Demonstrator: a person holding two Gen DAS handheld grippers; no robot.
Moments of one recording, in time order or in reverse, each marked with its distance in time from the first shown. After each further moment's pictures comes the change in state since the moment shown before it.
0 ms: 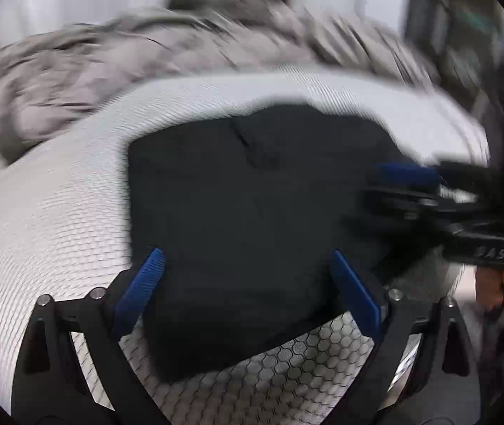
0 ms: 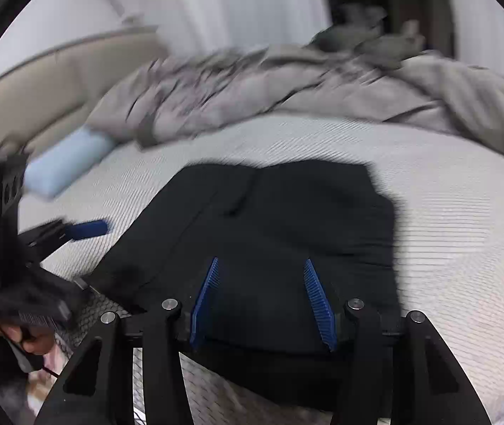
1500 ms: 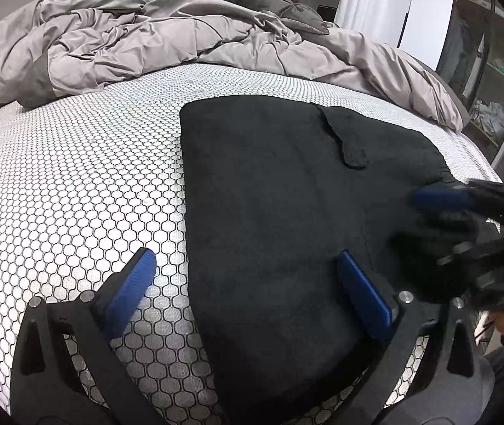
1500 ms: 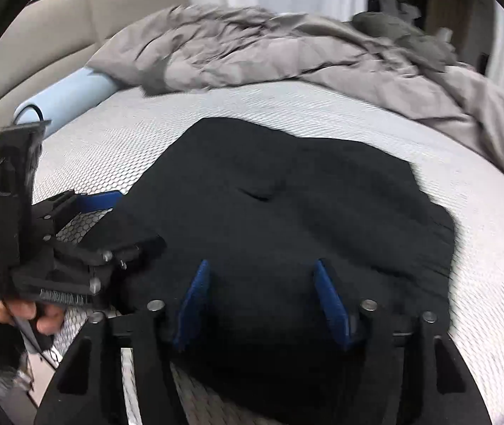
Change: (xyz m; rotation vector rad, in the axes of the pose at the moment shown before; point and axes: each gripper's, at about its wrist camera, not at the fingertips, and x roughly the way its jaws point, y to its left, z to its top) left arm 0.022 0.073 -0.033 -0.242 -0.140 0.030; right arm 0.057 0.054 0.019 -0.146 0.124 -0.086
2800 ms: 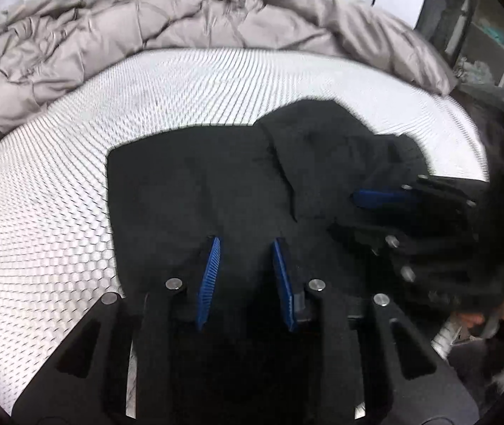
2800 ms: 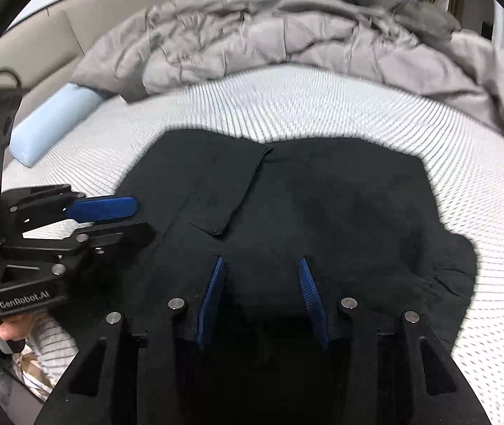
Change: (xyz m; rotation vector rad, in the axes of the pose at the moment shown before) left arm 0.042 -0.037 0.075 0.130 0.192 -0.065; right arm 0.054 -0.045 0.030 0.101 0.061 0.059
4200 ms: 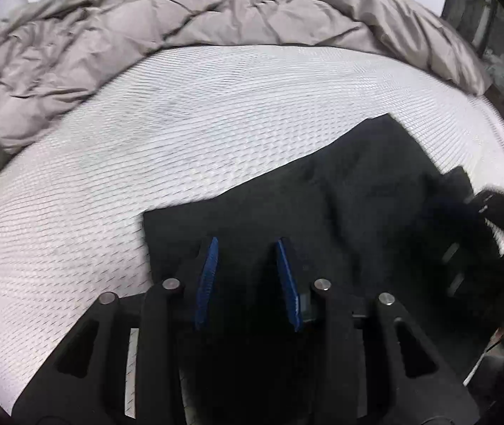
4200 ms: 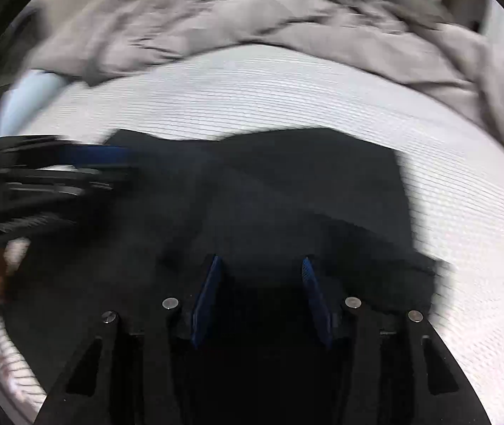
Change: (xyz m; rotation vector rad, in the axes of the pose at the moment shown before) left arm 0.017 0.024 0.043 0.002 0.045 0.124; right arm 0.014 -0.023 0.009 0.016 0.069 -0.220
